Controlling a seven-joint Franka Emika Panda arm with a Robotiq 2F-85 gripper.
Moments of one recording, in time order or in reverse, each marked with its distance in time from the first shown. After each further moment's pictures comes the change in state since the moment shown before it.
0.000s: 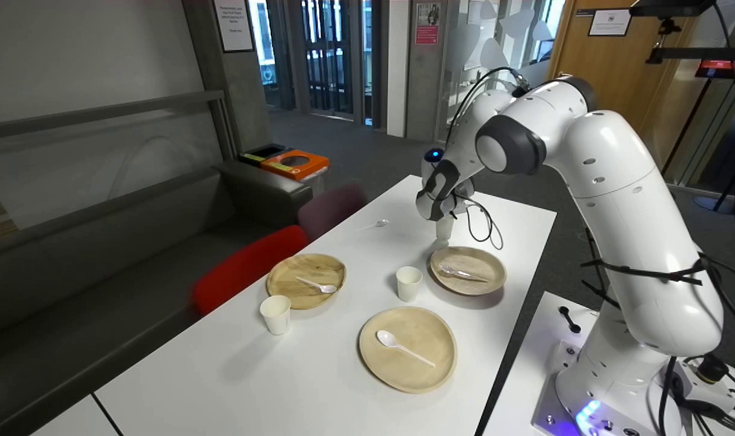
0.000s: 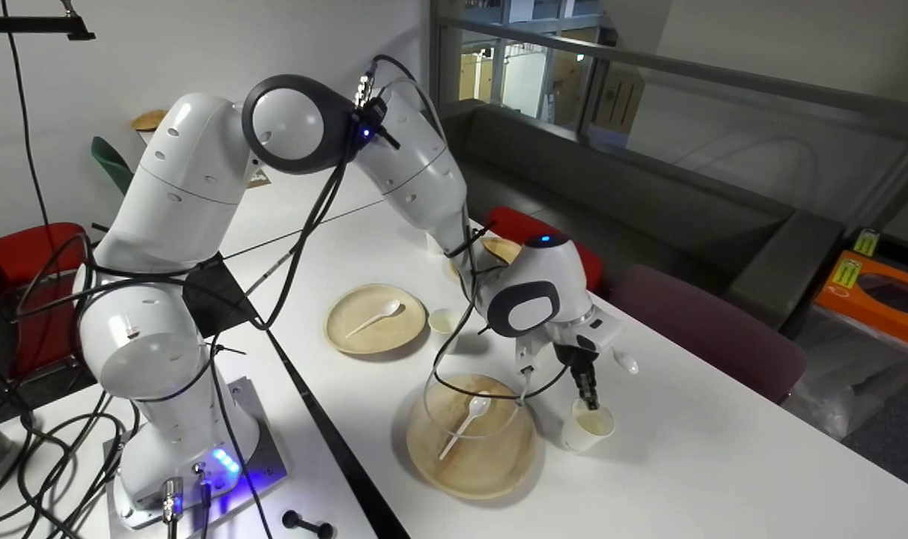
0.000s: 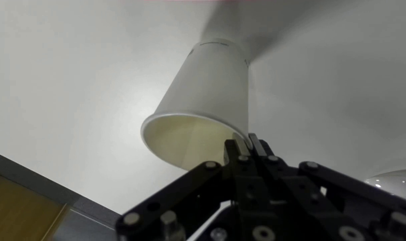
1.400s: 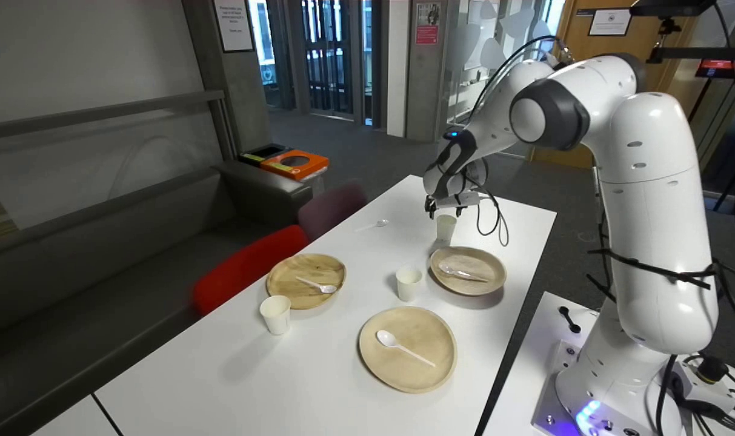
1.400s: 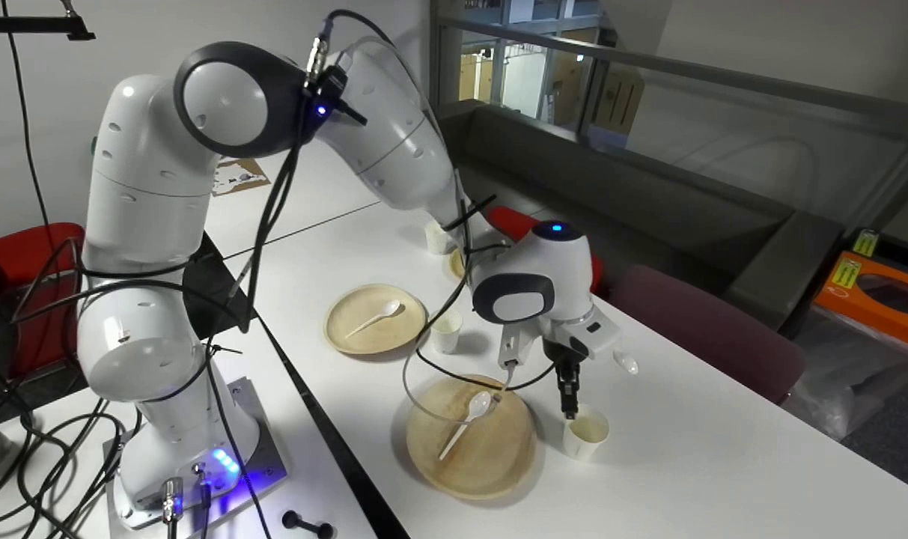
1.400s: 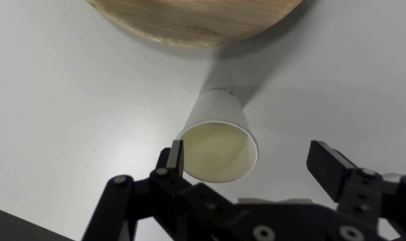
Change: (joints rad) arm -0.088 -0.218 0.075 -0.105 0.136 -0.186 -0.155
